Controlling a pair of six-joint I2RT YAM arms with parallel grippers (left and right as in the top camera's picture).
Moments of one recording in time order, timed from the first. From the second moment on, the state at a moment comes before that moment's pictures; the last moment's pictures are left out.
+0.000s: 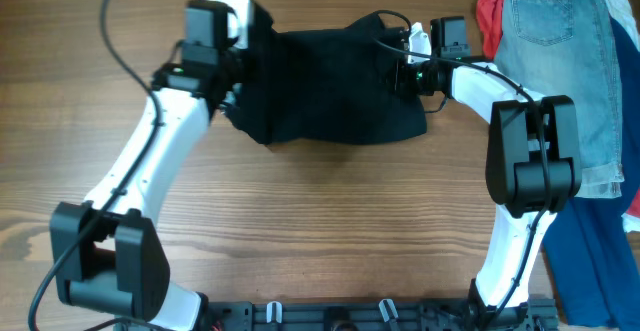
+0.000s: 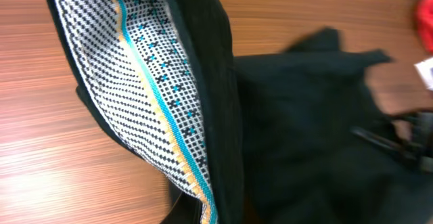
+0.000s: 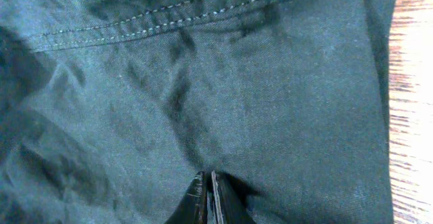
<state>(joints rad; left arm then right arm) -0.22 1.69 1.30 -0.40 0.13 -0.18 0.10 2.19 1.40 -0.27 -0.52 0.19</state>
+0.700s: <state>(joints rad) -0.57 1.94 1.31 0.09 0.14 -0.62 0.10 2.19 1.40 -0.27 -0.52 0.22</state>
